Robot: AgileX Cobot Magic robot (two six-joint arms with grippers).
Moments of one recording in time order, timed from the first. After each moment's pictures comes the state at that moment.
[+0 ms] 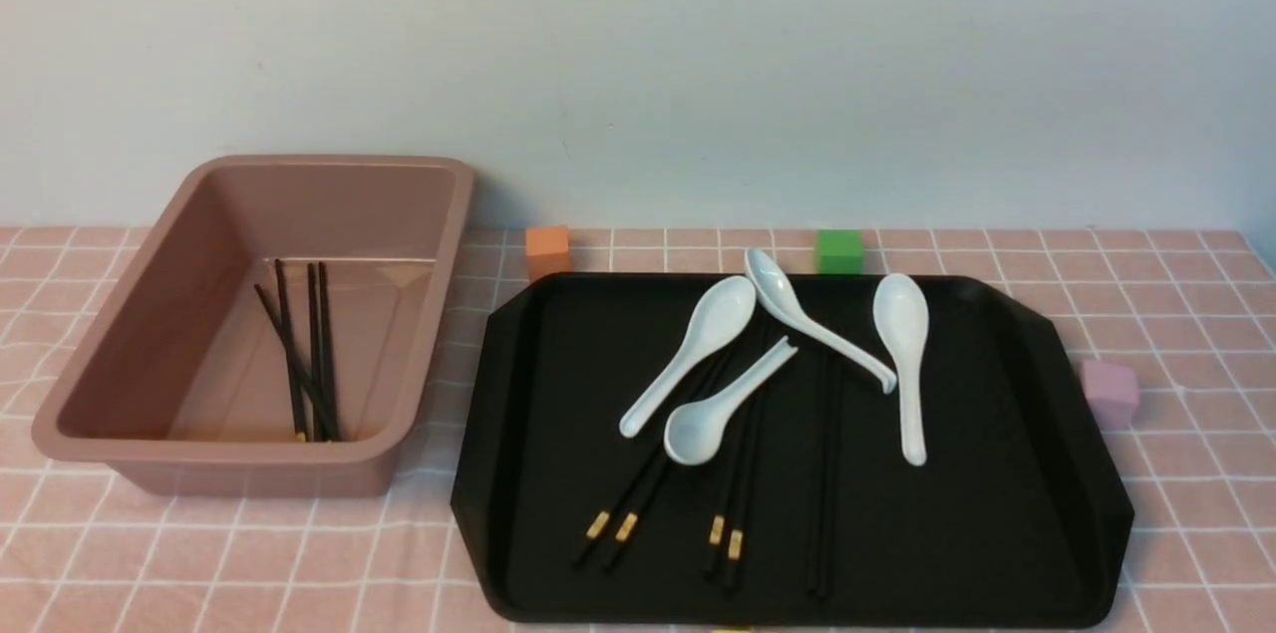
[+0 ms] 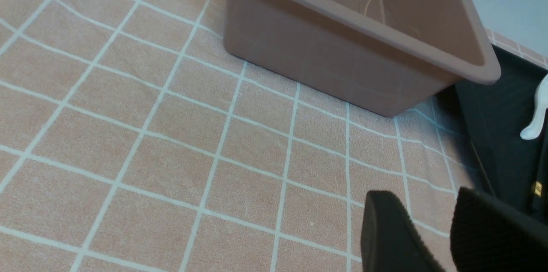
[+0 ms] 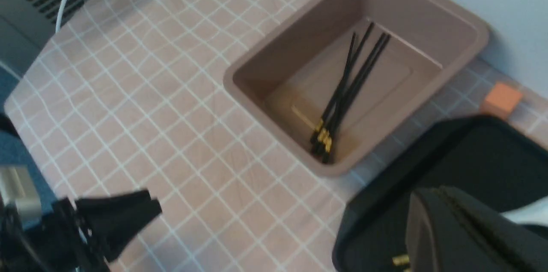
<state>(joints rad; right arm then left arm) 0.83 1.68 -2.18 0.13 1.27 0.14 0.02 -0.01 0.03 -0.16 0.40 -0.31</state>
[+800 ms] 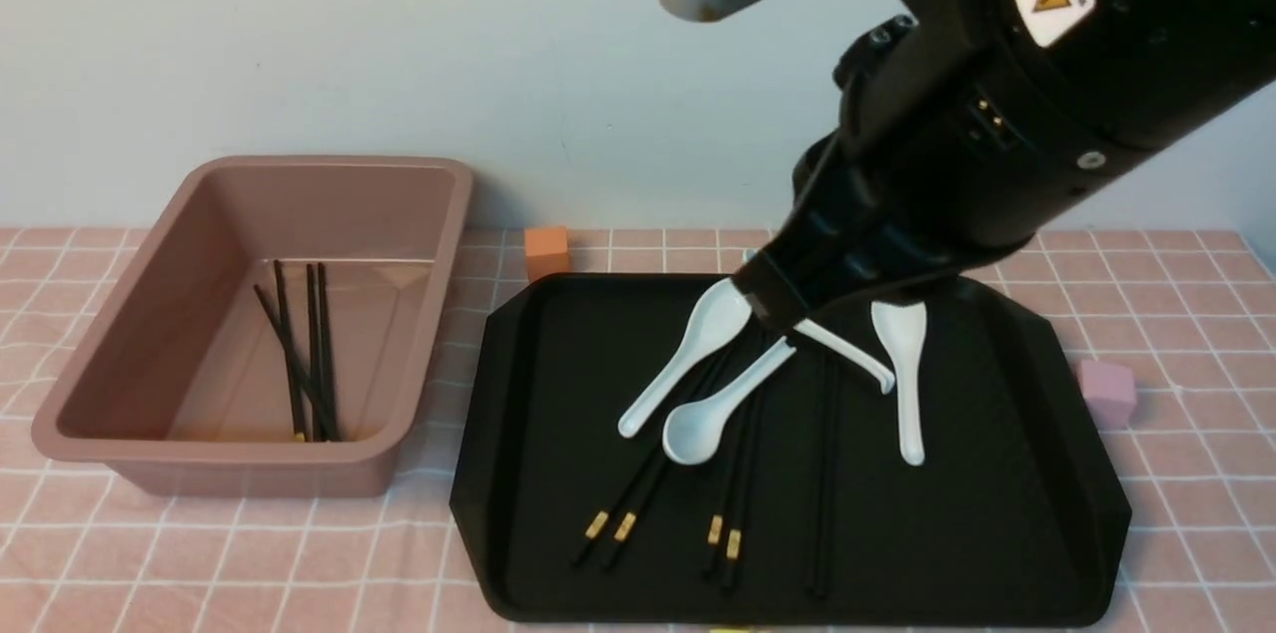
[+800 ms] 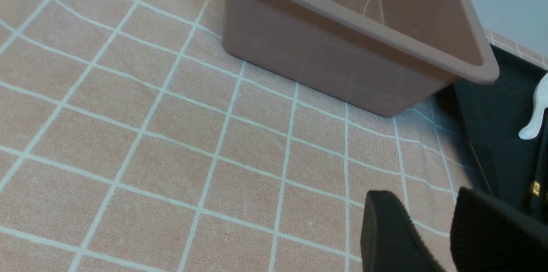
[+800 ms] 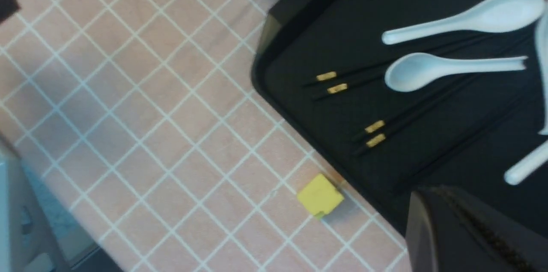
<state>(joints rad) 0.83 1.45 -1.67 -0.02 1.27 0.11 0.02 -0.01 0.03 -0.16 0.40 -0.31</state>
